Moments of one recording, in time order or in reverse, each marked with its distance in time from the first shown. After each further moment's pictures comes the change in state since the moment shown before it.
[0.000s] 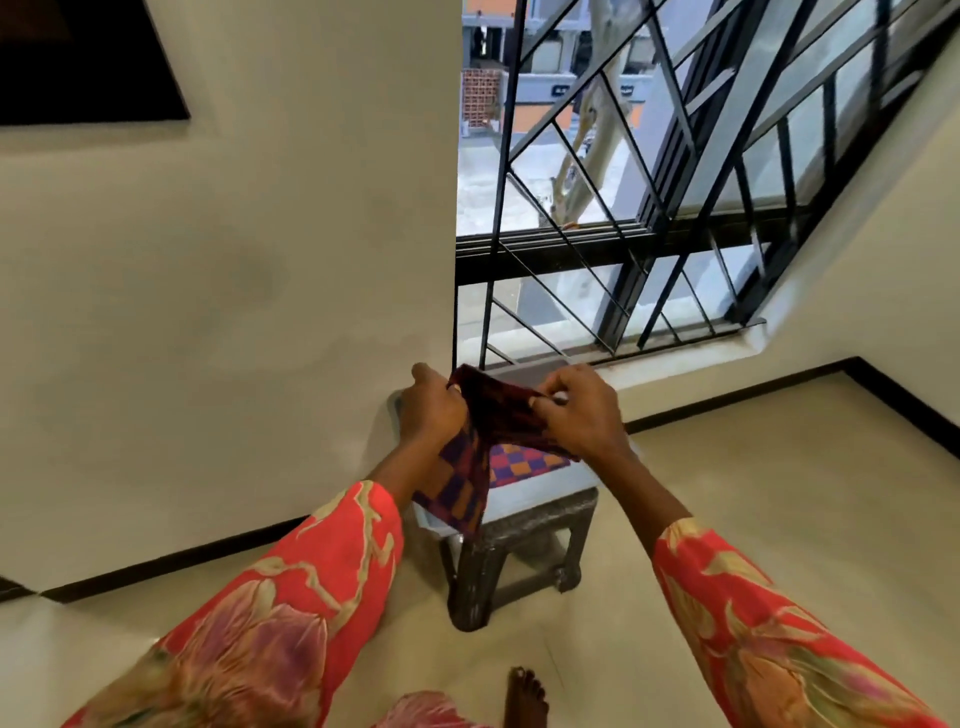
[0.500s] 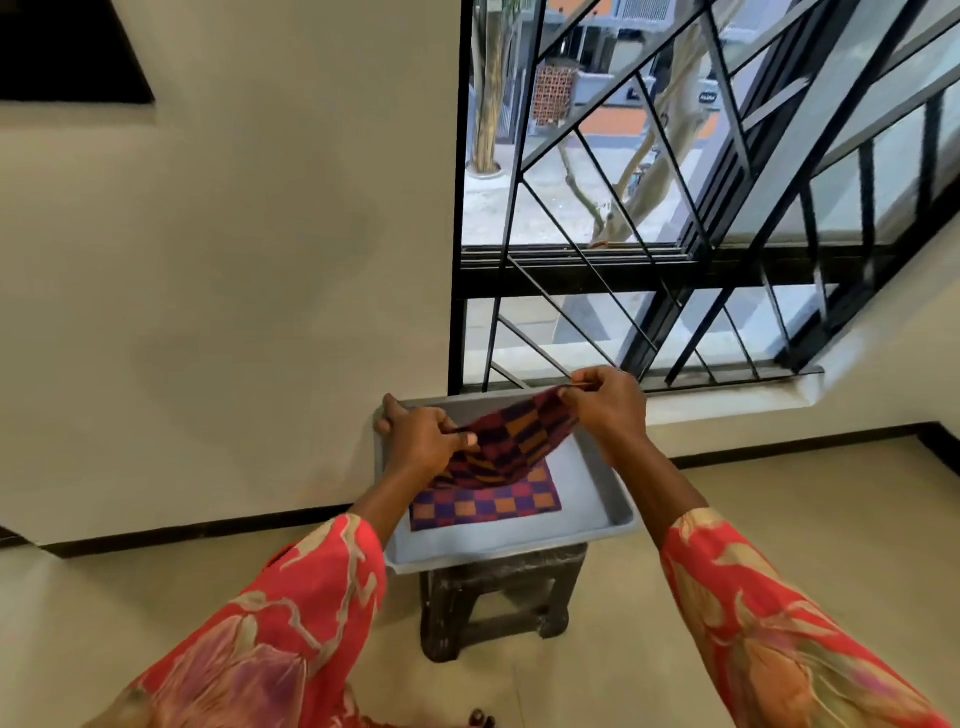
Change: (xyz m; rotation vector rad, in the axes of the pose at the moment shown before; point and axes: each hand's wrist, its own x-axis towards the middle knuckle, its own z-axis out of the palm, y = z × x) left_hand 0.035 0.025 0.060 0.097 -0.132 -0.161; right_hand 0.120 0.083 -0.018 0.258 -0.042 0.275
